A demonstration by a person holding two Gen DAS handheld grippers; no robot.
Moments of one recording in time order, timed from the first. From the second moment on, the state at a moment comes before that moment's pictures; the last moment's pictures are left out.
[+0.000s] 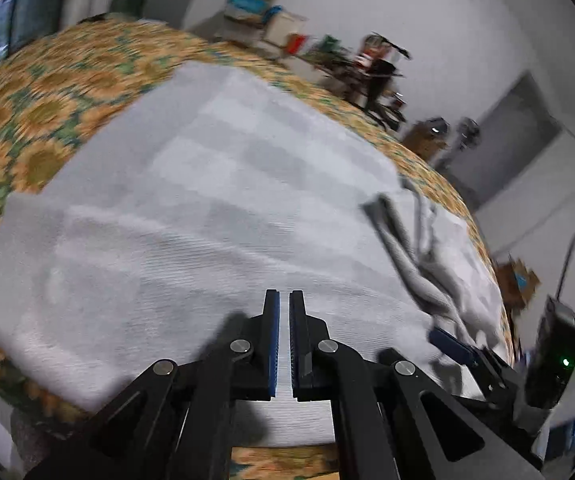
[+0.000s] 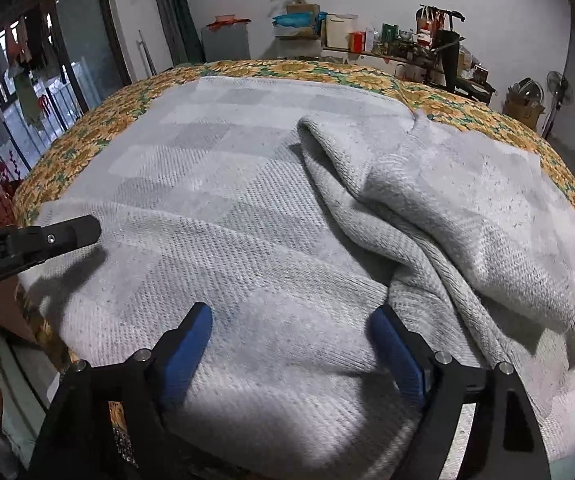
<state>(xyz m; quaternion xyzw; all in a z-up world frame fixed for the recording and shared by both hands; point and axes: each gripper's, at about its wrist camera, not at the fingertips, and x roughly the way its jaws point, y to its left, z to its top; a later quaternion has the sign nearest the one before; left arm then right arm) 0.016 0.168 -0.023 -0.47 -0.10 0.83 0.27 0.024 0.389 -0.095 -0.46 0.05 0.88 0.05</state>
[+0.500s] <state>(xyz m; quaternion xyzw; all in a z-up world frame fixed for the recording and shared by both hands) -0.003 0.194 -0.039 -0.51 -0.11 0.80 0.31 0.057 0.436 -0.092 -0.46 0.11 0.88 0.09</state>
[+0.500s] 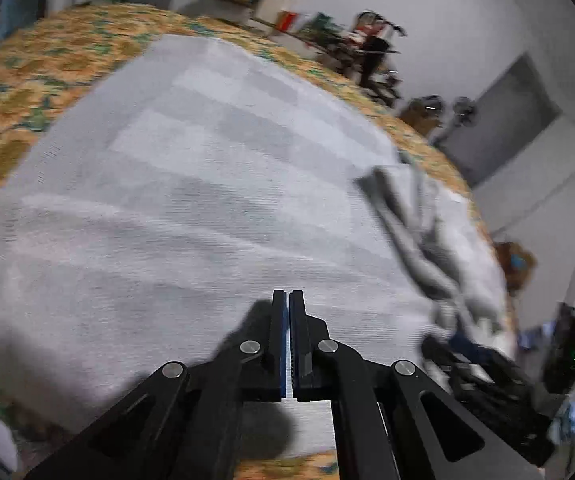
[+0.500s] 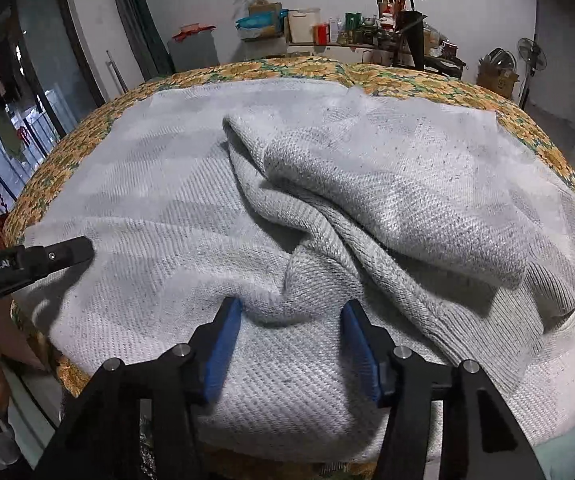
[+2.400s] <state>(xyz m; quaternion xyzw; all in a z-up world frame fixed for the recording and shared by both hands) 0.063 0.346 -0.018 -0.48 0.08 0.78 0.40 0.117 0.538 -0.076 -0.44 0.17 0.85 0.24</state>
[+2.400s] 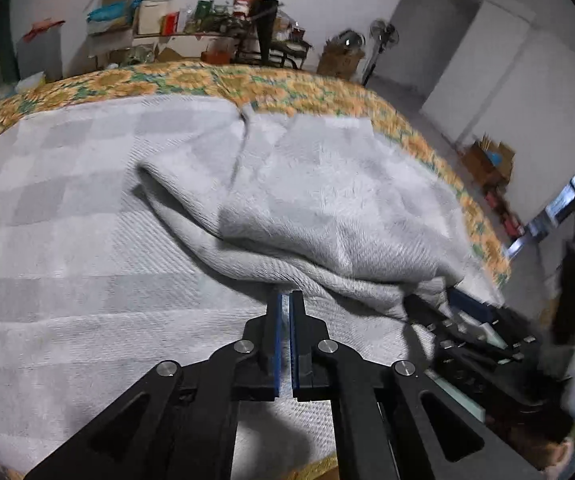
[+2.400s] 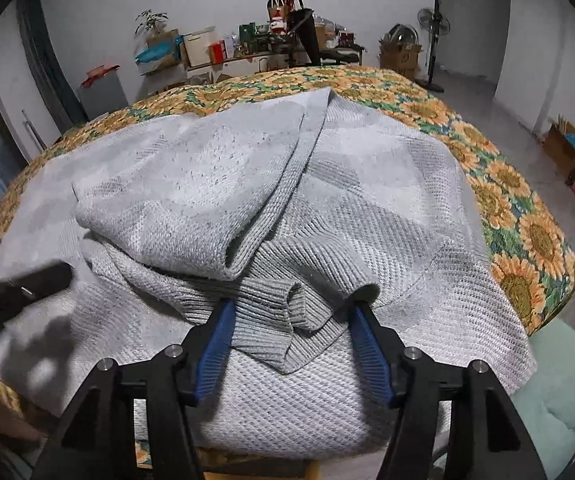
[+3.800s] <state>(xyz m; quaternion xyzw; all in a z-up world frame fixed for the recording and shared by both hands) 0.081 0.383 -0.044 -0.54 0.04 0.68 0.49 0.167 0.592 -0.054 -0.41 0.20 0.83 0.32</state>
